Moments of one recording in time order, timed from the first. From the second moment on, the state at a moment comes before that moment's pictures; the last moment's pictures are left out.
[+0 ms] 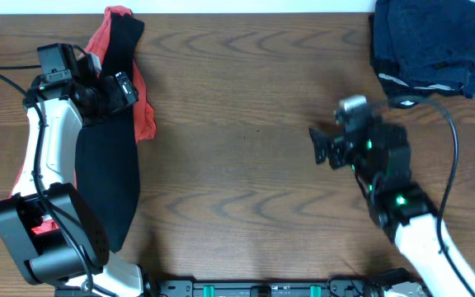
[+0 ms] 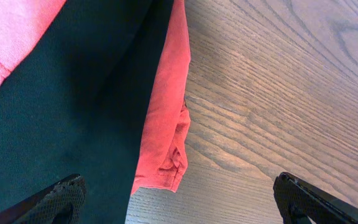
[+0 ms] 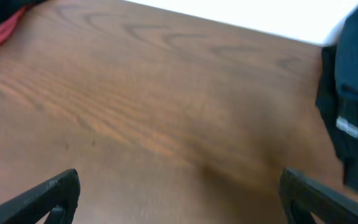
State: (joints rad) left arm 0.26 1.75 1.37 -0.71 0.30 -0.22; right arm 0.26 1.07 0.57 0.00 -0.08 -0.04
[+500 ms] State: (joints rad) left arm 0.26 1.75 1.37 -0.71 0.30 -0.22; right arm 0.26 0.62 0.07 0.23 -0.07 -0.04
